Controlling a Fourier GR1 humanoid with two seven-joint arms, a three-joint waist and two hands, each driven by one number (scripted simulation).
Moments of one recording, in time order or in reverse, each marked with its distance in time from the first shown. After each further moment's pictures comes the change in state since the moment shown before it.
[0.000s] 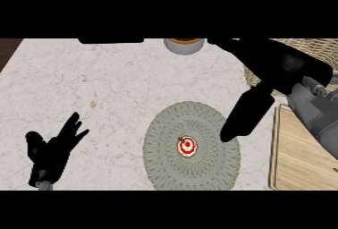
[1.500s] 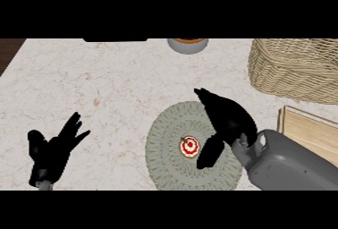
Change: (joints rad) left arm 0.002 -0.014 0.014 -0.012 -0.031 -0.011 0.031; right arm 0.279 0.150 0.250 0.010 0.327 -0.206 -0.051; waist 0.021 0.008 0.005
